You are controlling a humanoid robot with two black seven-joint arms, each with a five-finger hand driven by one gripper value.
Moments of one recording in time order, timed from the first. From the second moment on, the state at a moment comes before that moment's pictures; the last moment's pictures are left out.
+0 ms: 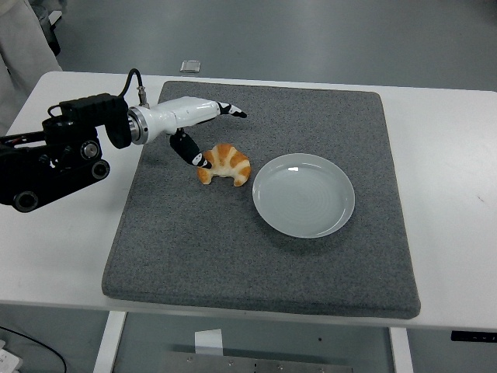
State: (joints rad) left arm -1.01 0.57 -0.28 -1.24 1.44 -0.01 -0.04; right arm -0.02 0.00 -0.09 0.07 0.07 -0.12 0.26
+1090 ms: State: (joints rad) left arm -0.95 0.44 -0.27 -1.11 1.47 0.03 -0.05; right arm -0.02 0.00 -0.09 0.07 0.07 -0.12 0.26
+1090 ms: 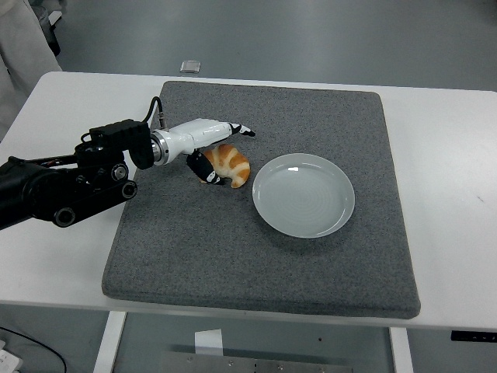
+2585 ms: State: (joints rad) left arm -1.07 0.54 -0.28 -1.16 1.44 -0.02 -0.07; right arm -0.02 0.00 -0.09 0.07 0.07 -0.12 0.26
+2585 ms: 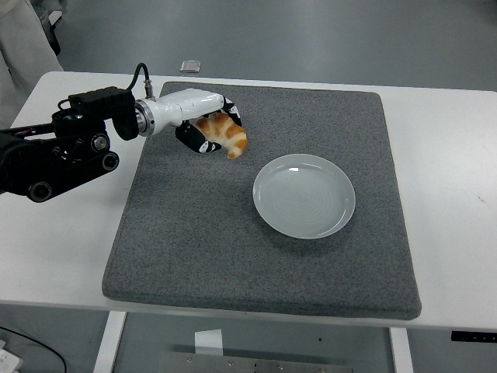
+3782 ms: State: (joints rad) left arm -1.28 0.48 -0.39 -1.14 1.35 -0.22 -0.08; right arm -0.02 0.00 -0.09 0.07 0.07 -0.12 0.26
